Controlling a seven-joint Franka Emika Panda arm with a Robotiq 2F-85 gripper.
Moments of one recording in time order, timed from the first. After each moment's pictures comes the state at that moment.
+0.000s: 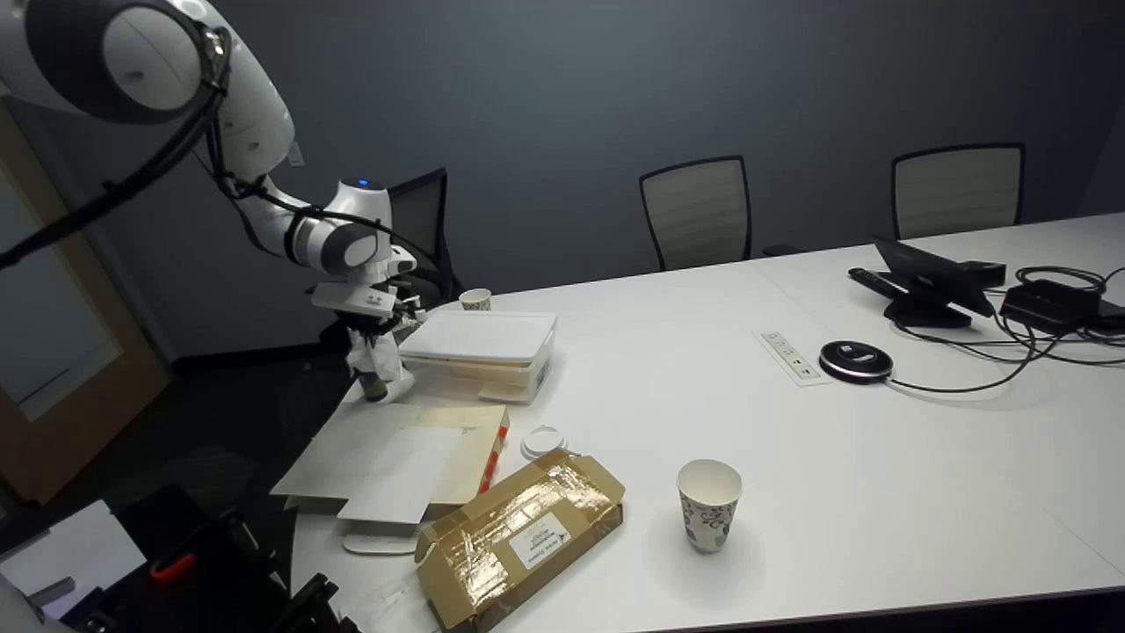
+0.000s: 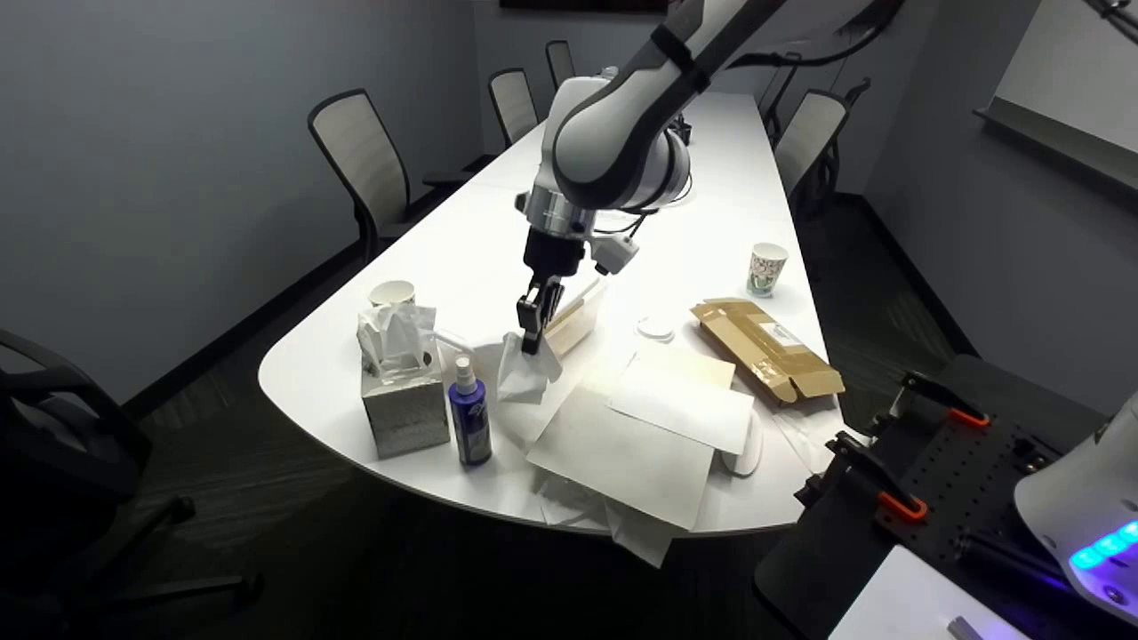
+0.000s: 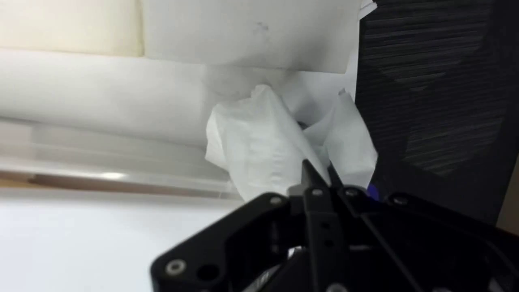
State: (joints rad) arm -0.06 0.67 0.44 -1.95 0.07 2.64 -0.35
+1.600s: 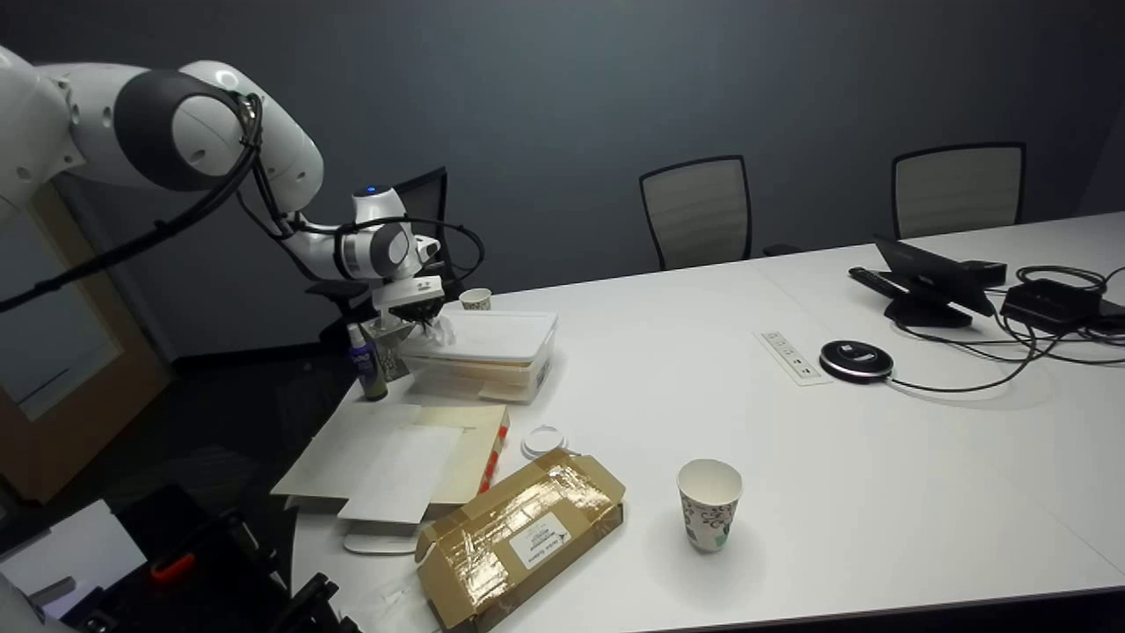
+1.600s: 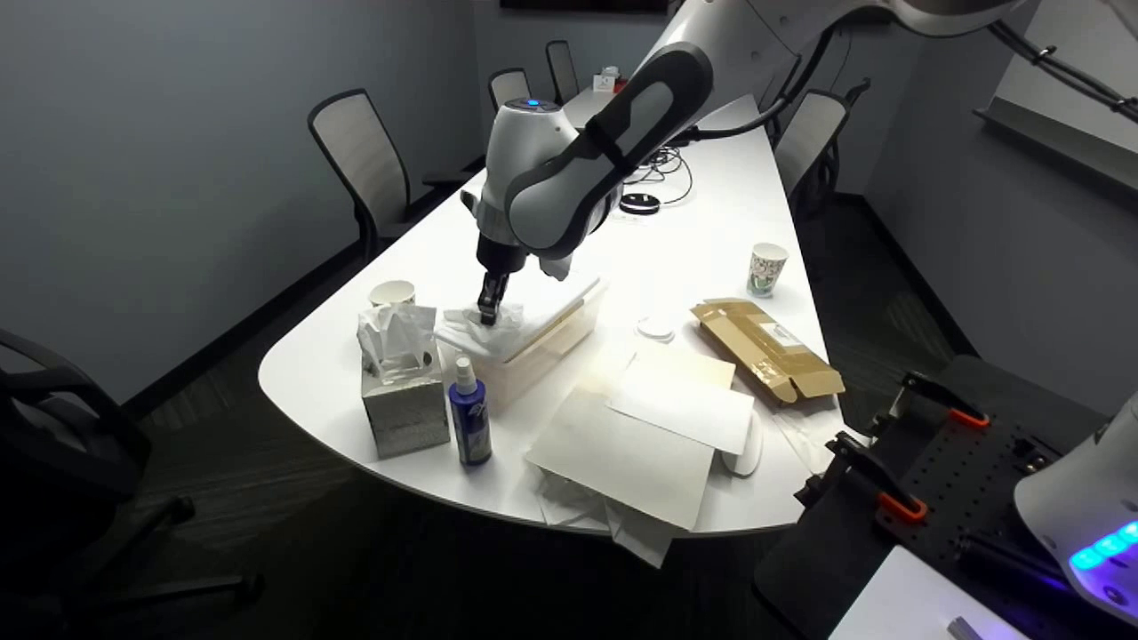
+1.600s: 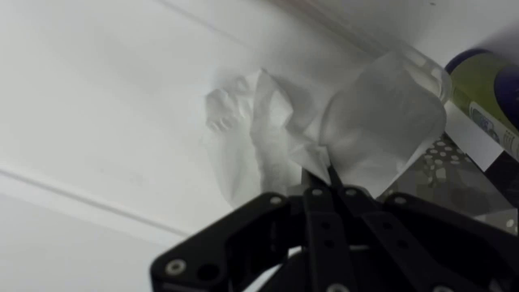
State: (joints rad) arm 0.21 0.93 0.16 -1.53 -0.19 2.71 -0.35
